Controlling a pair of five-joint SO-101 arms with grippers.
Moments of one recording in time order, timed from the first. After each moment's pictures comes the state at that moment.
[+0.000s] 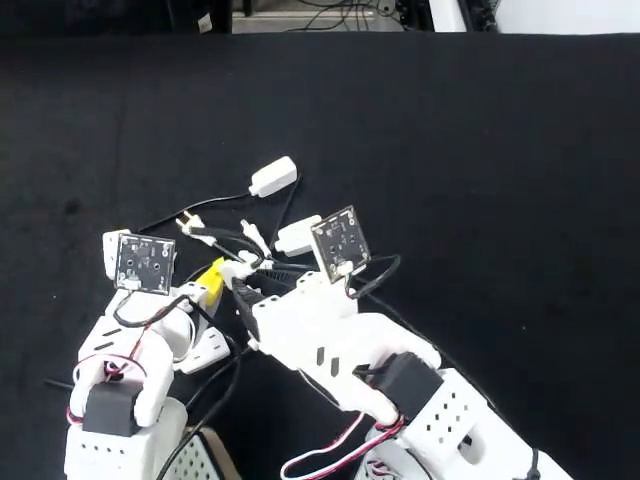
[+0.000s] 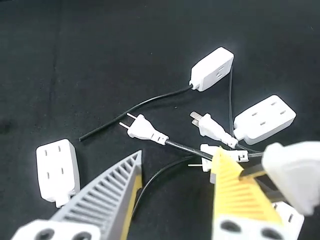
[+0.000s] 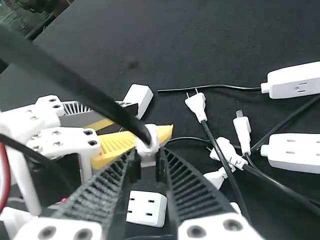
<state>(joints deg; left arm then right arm) 2.2 -104.1 84.4 58.4 -3.0 -47.5 -71.0 69.6 40.9 -23.1</state>
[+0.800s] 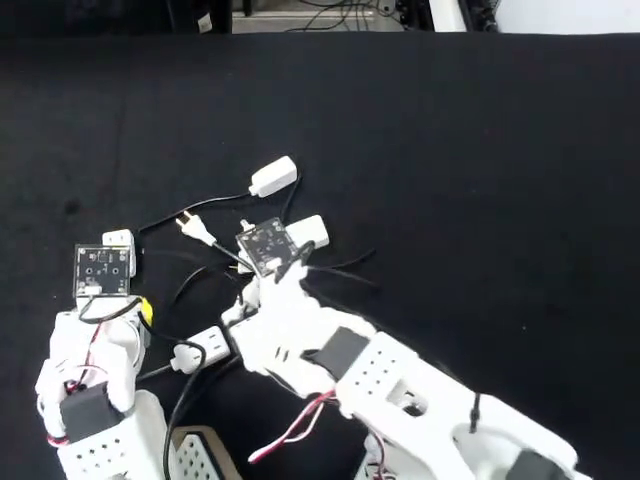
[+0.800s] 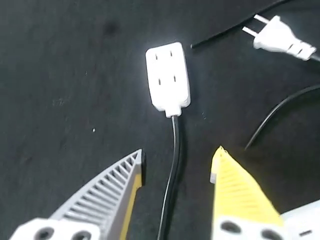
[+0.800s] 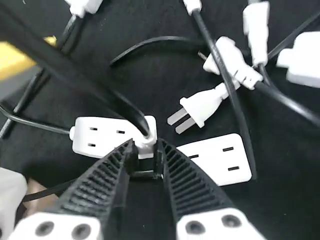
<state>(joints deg) -27.7 -104.5 87.3 71.2 -24.7 -52.3 -40.5 68.9 34.9 -23.8</state>
